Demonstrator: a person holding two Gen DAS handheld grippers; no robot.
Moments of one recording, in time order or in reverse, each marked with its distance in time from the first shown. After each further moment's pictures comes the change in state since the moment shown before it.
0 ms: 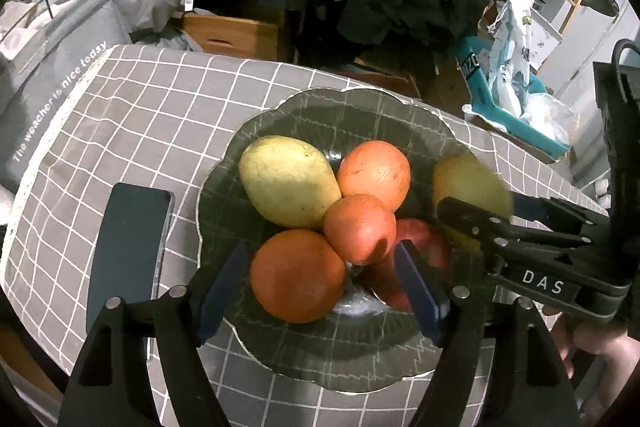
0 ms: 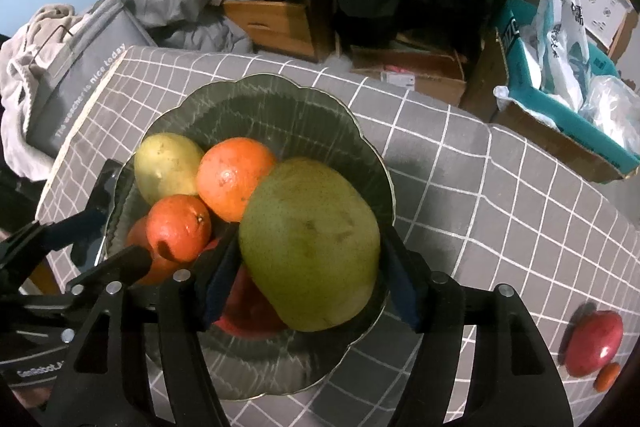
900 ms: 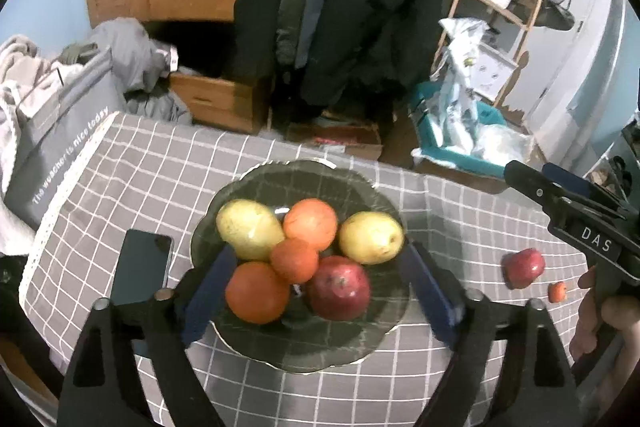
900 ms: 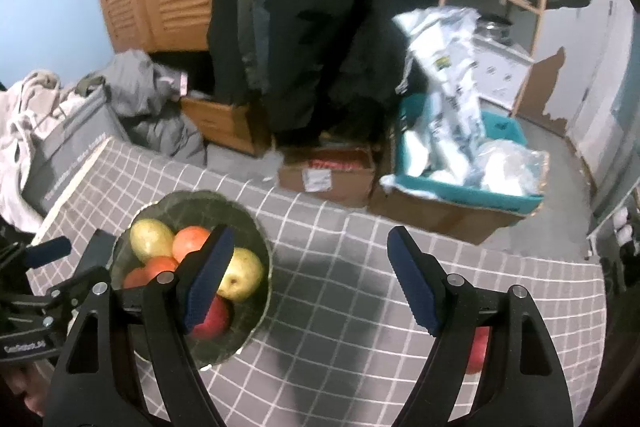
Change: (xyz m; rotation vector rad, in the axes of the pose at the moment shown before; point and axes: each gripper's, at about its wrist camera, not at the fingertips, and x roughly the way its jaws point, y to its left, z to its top) left arm -0.090 -0.040 0.005 0.061 -0.179 -0.065; right arm -0.154 -0.032 -0.009 0.028 -0.343 -0.223
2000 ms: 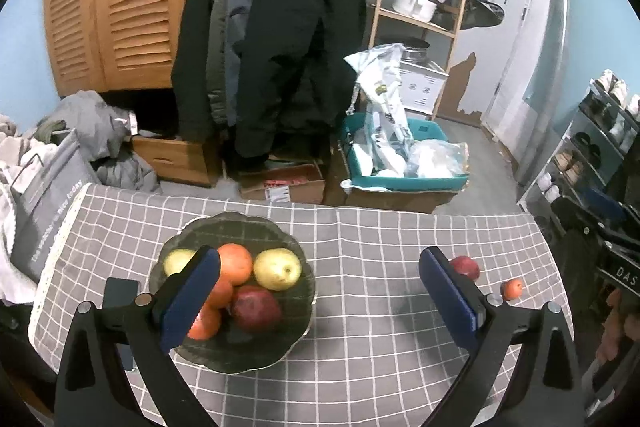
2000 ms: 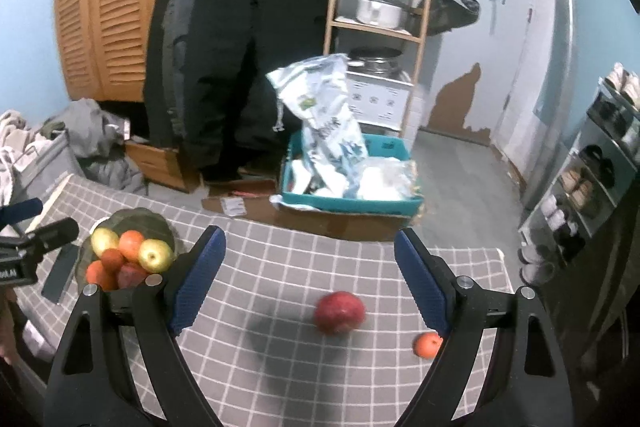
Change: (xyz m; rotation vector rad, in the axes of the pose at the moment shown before) left arm -0.064 -0.104 0.010 0.151 -0.114 -0.080; right arm -0.146 -0.107 -0.041 0.075 -0.123 -0.221
